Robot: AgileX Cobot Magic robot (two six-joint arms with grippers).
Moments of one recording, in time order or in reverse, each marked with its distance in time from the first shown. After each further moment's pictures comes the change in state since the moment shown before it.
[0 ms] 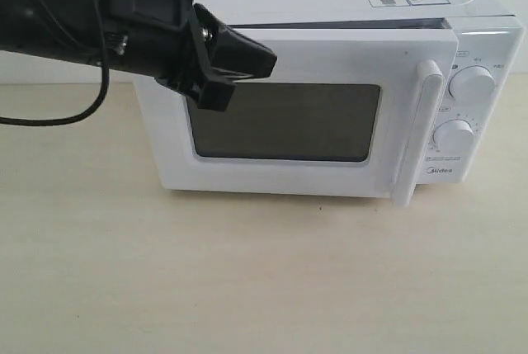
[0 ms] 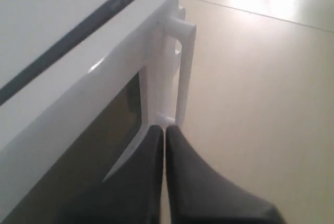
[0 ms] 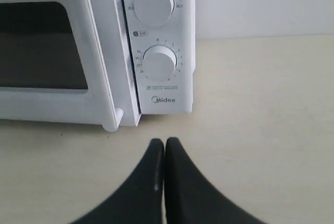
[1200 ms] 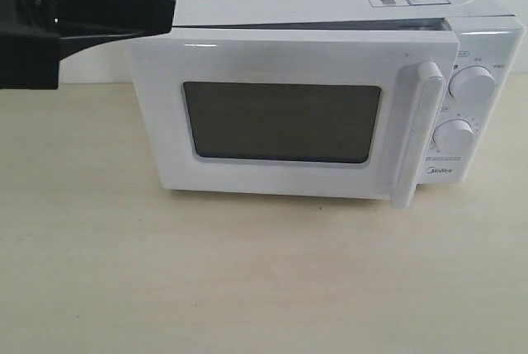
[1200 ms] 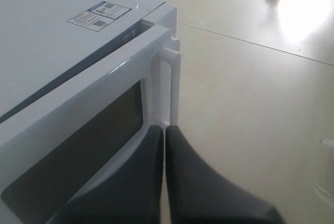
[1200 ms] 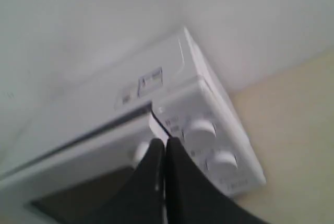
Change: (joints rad) left arm 0.000 -0.437 0.125 0.307 0.006 -0.430; right arm 0.000 0.386 -0.556 -0.092 0.104 0.579
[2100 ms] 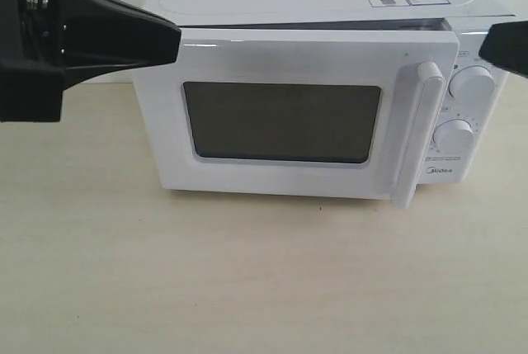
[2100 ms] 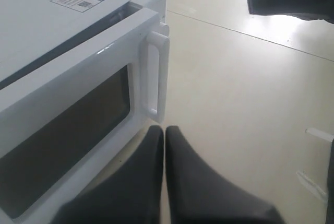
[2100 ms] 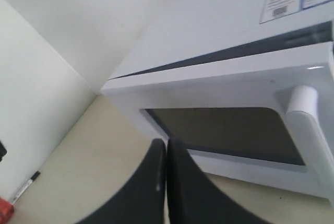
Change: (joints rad) left arm 0.000 0.000 0.033 -0.020 0.026 0.000; right arm 0.000 0.319 -0.001 1.405 0.138 -1.478
